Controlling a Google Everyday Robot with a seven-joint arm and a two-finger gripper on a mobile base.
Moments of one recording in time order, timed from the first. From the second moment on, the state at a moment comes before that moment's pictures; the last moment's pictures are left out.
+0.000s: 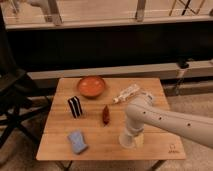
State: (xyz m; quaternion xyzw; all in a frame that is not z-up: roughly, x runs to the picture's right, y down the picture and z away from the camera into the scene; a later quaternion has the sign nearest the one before) arm 0.144 0.247 0.747 -0.35 -0.07 -0.17 0.92
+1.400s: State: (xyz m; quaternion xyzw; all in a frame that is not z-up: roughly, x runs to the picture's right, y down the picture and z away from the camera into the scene) arm 0.131 0.234 0.740 -0.32 -0.08 -0.18 0.93
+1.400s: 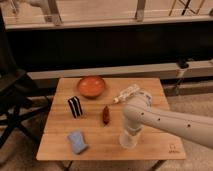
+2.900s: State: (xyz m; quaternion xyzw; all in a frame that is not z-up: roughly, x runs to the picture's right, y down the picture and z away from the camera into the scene) arm 0.120 0.207 0.720 -0.32 -0.12 -0.21 0.91
